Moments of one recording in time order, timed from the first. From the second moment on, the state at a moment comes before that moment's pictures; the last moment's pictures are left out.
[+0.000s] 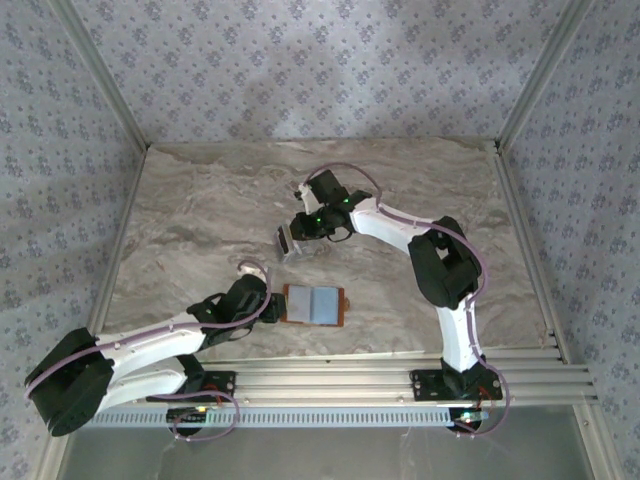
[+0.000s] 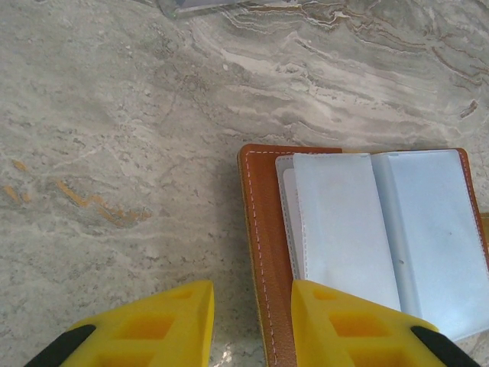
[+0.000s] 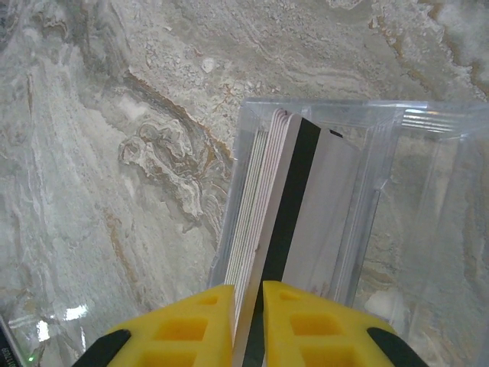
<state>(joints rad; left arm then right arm) -0.85 1.04 0.30 -0.06 -0.10 -0.75 0.67 2.03 1.54 -0.43 -0.41 0.38</state>
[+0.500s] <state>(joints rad) -0.85 1.04 0.30 -0.06 -0.10 -0.75 0.67 1.97 1.53 -0.47 -0.30 0.38</state>
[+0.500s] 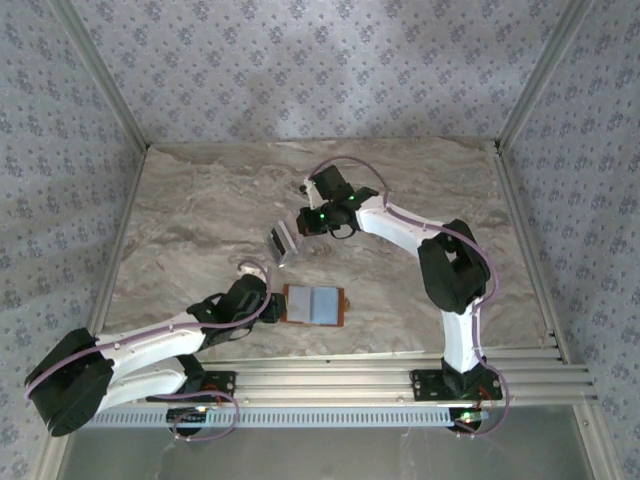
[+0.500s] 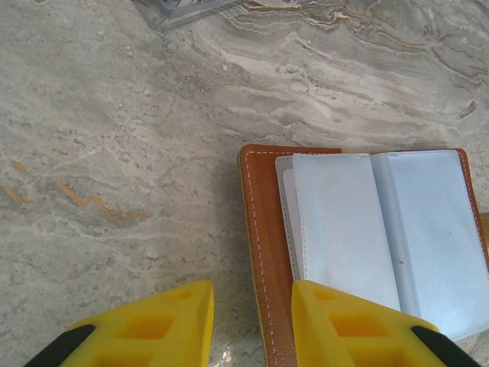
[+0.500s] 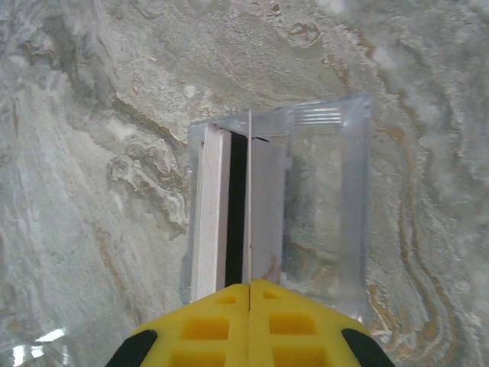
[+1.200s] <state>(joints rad) -0.85 0.98 0.30 -0.09 -0.09 -0.74 0.74 1.55 1.20 -0.41 0.00 0.47</state>
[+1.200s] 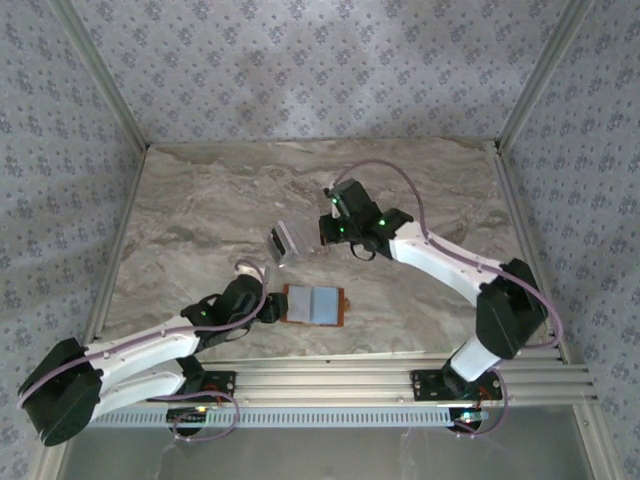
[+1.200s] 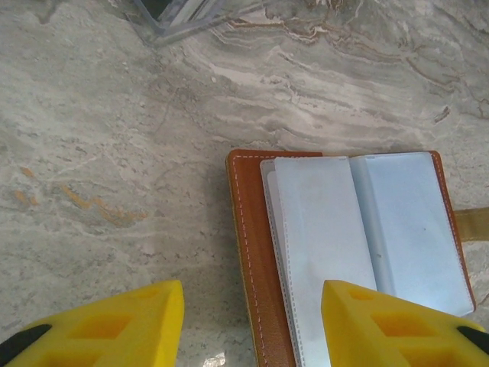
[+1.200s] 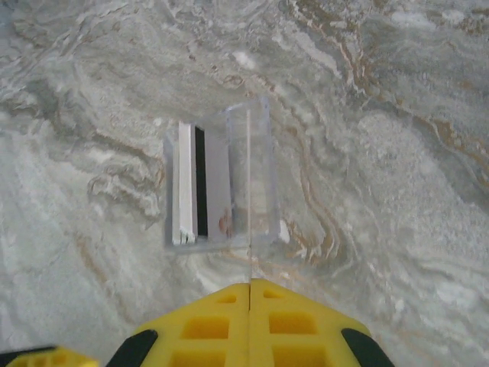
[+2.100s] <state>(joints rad) -0.92 1.23 0.44 -0.08 -0.18 -0.68 0.90 1.20 0.61 -0.18 -0.12 0.64</state>
